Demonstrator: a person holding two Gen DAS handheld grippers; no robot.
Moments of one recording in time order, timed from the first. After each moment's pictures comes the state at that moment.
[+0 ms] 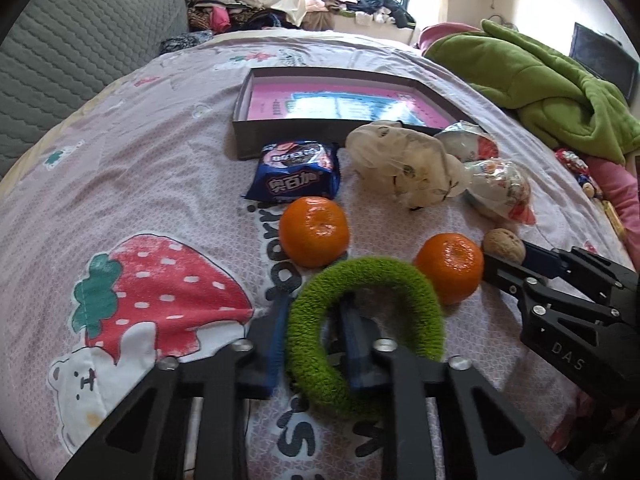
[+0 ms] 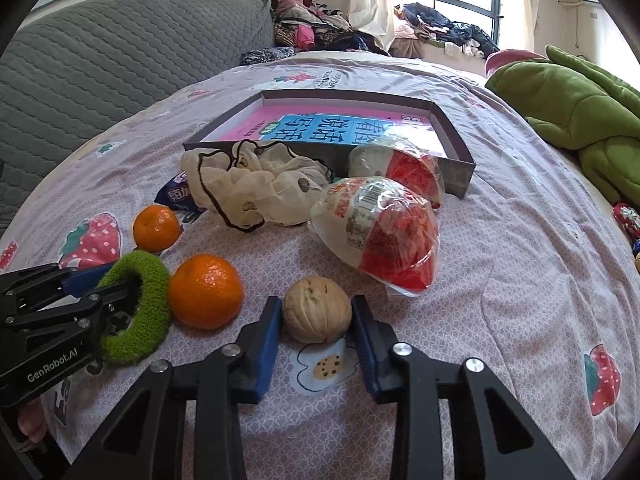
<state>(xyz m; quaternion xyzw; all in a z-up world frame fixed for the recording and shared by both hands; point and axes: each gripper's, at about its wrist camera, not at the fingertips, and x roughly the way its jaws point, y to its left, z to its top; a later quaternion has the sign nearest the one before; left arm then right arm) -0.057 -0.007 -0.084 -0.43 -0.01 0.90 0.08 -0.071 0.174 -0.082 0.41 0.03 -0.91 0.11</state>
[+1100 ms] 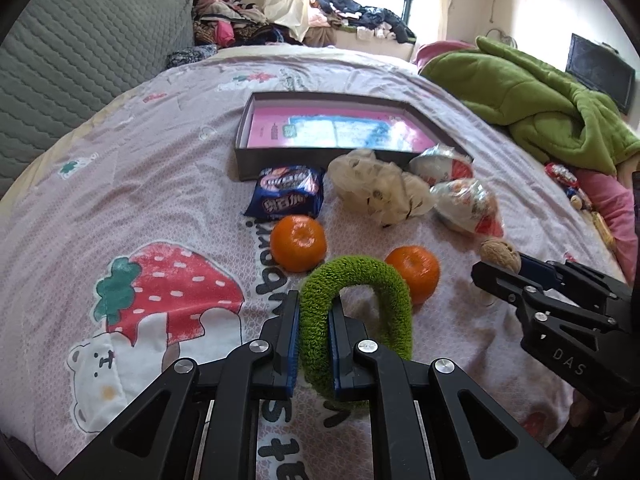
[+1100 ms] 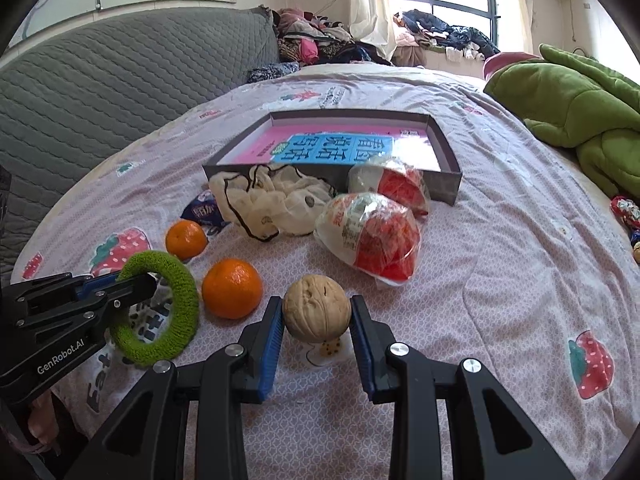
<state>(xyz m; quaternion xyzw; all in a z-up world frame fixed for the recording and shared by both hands) -0.032 -0.002 -0.053 -0.40 -0.02 0.91 0.08 -0.047 0.188 -0.057 0.38 0.00 -0.91 0.13</state>
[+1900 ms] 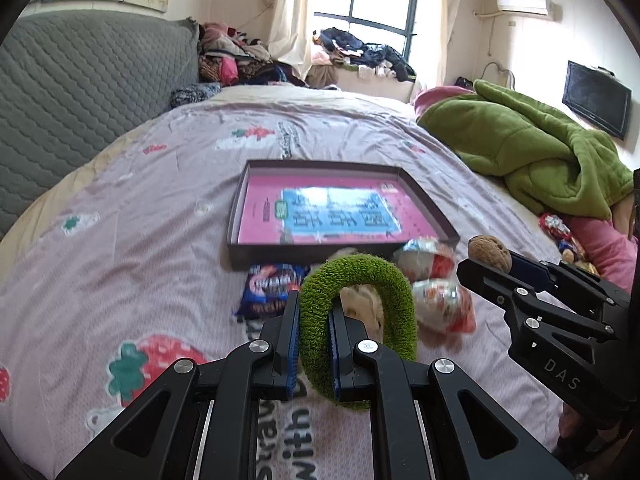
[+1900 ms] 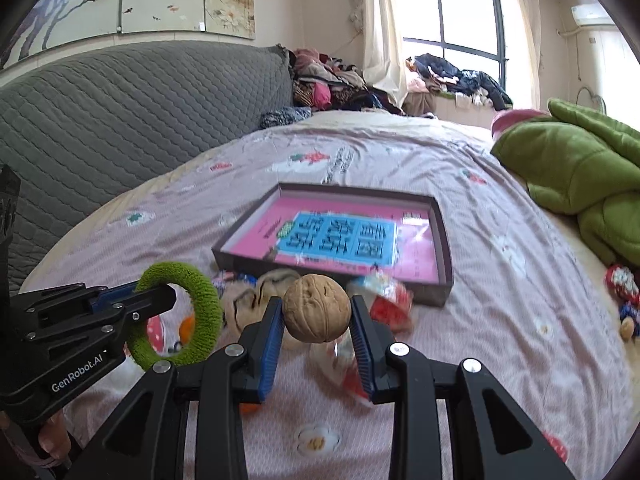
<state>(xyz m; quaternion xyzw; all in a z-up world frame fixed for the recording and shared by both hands) -0.064 0.011 0.009 -0.34 -0.04 0.94 0.07 -0.083 0.188 0.011 0.31 0.02 -0.94 0.15</state>
